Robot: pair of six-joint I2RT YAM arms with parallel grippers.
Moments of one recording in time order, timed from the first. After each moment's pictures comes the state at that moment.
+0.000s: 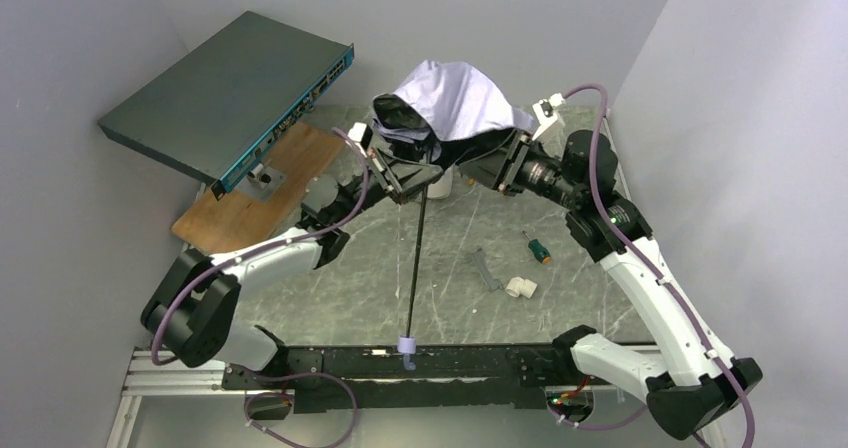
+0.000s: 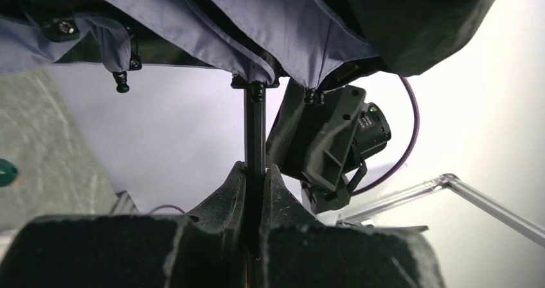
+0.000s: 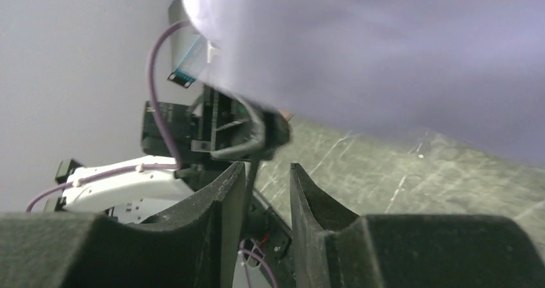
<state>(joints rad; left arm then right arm) -0.62 1.39 0.75 1.03 0.43 -1.57 0.40 1.01 1.17 -0.33 -0.45 0.79</state>
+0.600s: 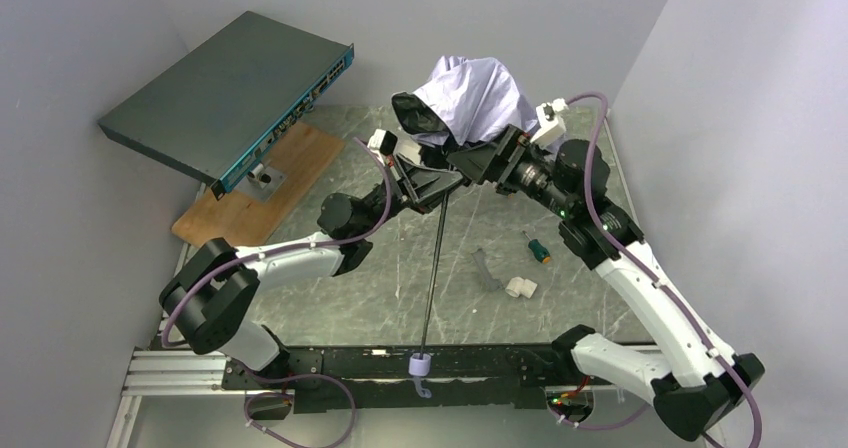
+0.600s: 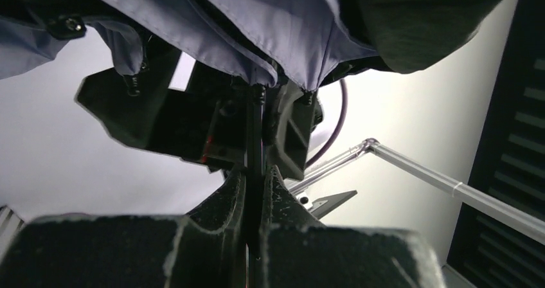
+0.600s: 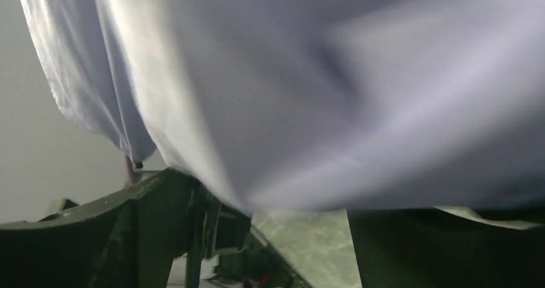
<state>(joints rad) -0.80 1.51 0.79 1.31 0.34 -1.73 0.50 1.02 1.14 -0.23 -0.26 0.83</state>
